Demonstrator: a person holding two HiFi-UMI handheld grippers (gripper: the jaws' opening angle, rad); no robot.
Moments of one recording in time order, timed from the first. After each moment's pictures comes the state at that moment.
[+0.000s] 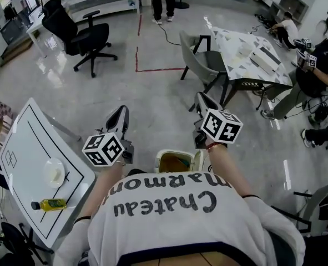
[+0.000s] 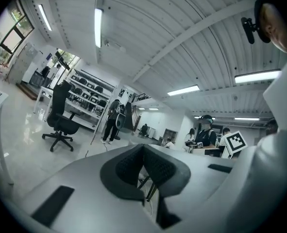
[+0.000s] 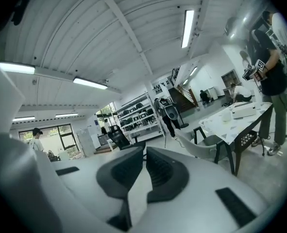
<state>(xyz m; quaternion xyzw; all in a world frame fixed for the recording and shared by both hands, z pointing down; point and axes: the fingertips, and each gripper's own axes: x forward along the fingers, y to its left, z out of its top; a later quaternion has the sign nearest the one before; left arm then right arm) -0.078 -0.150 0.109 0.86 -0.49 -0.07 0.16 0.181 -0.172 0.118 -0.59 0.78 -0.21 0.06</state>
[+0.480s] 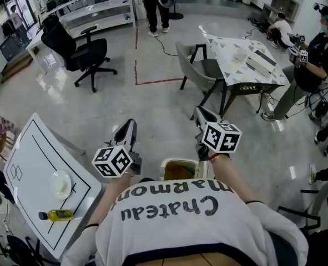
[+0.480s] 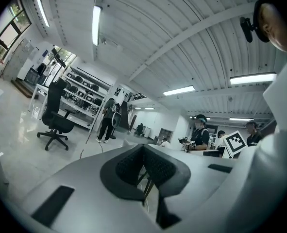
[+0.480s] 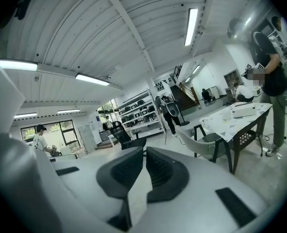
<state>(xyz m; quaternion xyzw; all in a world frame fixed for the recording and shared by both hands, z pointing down) -0.063 -0.132 0.114 0.87 -0.46 -0.07 0.17 0.173 -0.141 0.128 -0.59 0.78 -0.21 0.03</state>
